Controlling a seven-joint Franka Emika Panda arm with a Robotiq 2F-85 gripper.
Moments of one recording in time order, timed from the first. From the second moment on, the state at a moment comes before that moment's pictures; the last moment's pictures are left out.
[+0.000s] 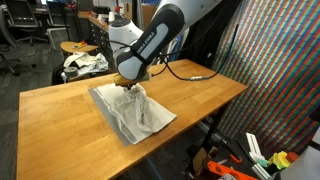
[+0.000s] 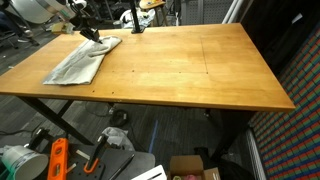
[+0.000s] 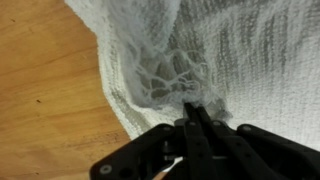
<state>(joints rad) 0.36 0.54 -0.13 -1.87 -0.41 2.60 0.87</state>
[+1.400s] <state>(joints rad) 0.37 0.53 0.00 -1.72 -0.13 2.46 1.06</state>
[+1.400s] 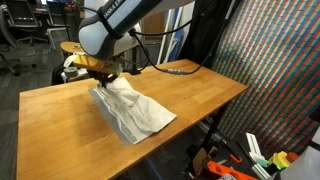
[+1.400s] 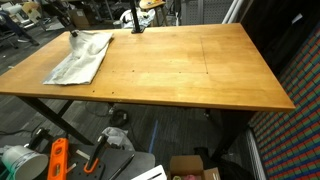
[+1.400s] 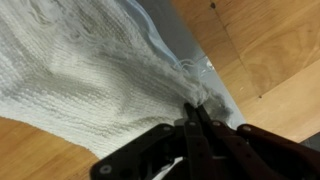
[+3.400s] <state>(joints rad) 0.28 0.57 0.01 -1.64 -0.14 2.42 0.73</state>
